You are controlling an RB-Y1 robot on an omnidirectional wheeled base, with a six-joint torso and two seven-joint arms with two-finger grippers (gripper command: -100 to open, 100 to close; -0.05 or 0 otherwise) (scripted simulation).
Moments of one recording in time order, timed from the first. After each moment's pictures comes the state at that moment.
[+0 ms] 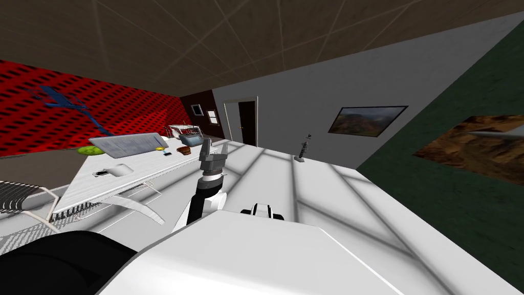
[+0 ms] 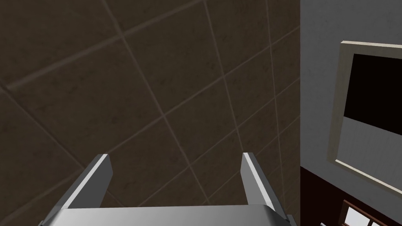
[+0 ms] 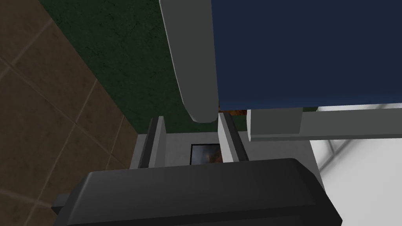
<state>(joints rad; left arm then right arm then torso) 0.46 0.02 -0.03 -2.39 -0.07 -0.58 0.12 1.22 0.04 -1.57 -1.81 1.26 -0.19 0.62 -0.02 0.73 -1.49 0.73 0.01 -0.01</state>
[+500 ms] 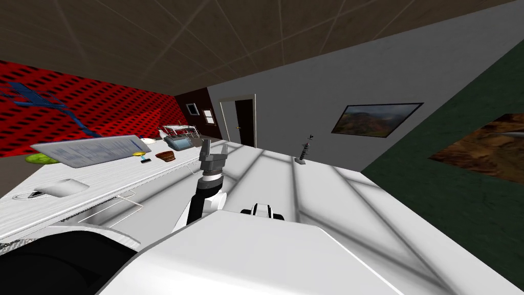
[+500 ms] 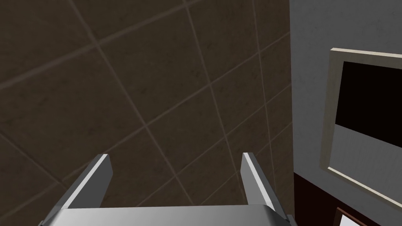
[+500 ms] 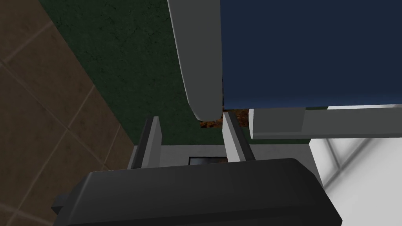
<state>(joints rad) 0.46 0.02 -0.03 -2.39 -0.07 -0.58 0.12 1.24 0.02 -1.56 -1.74 1.27 -0.14 0.62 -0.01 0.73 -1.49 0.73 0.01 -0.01</state>
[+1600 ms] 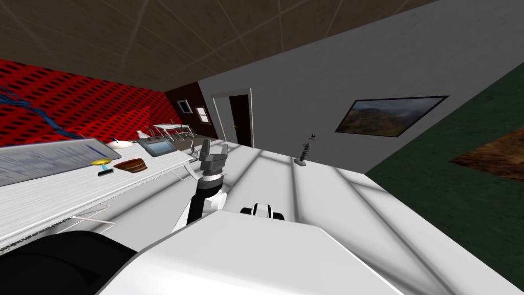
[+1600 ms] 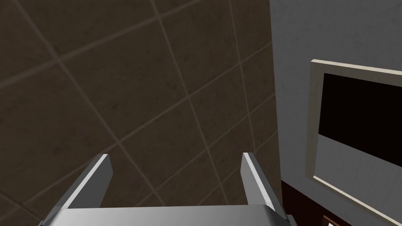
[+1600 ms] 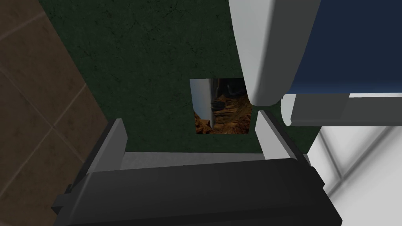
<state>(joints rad) 0.45 0.02 -0.03 -2.39 -0.07 -0.58 0.12 1.36 0.00 -1.57 -1.66 1.24 -0.17 0.55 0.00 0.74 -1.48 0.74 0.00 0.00</state>
